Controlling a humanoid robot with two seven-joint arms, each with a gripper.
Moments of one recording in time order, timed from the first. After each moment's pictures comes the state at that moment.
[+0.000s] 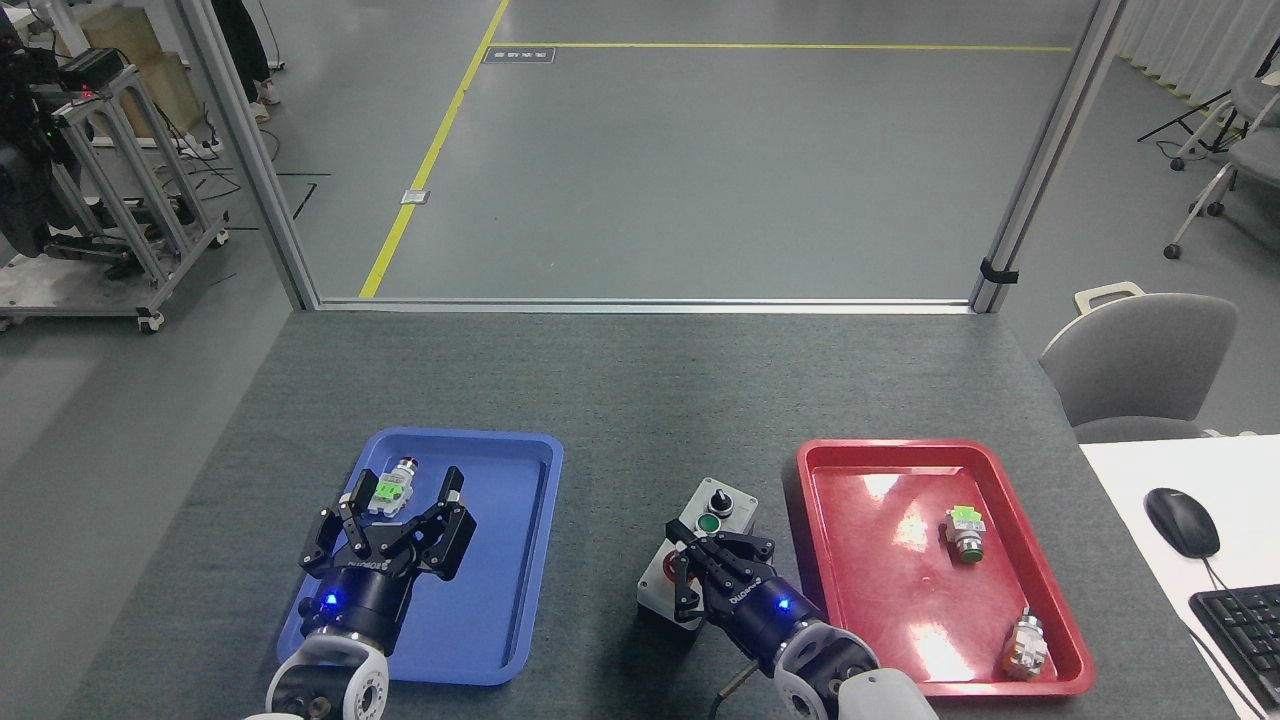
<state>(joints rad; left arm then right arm) -0.12 0.11 -0.07 -1.49 -1.19 -0.05 0.10 -0.31 0.03 0.32 -1.08 1.38 -0.38 -0.04</state>
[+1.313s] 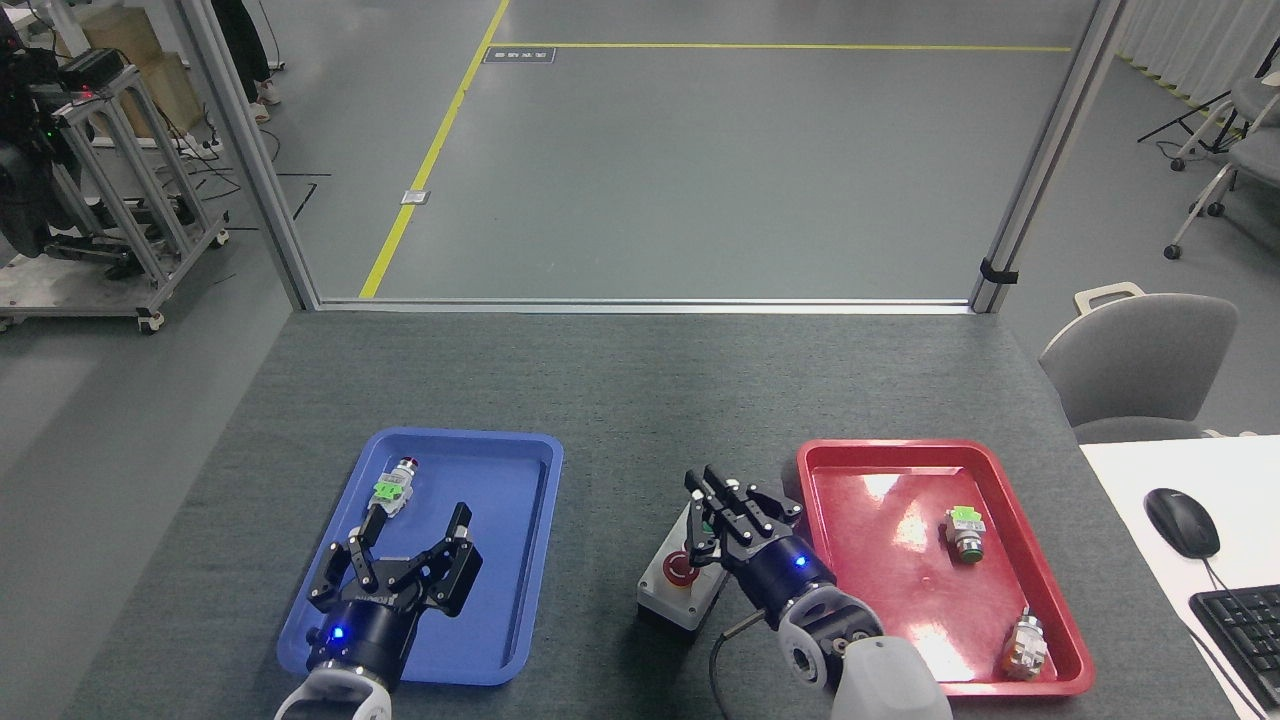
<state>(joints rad) -0.06 0.10 -0.09 -1.48 -1.19 -0.07 0.10 -0.35 0.07 0.19 -1.08 1.33 -0.31 -0.05</state>
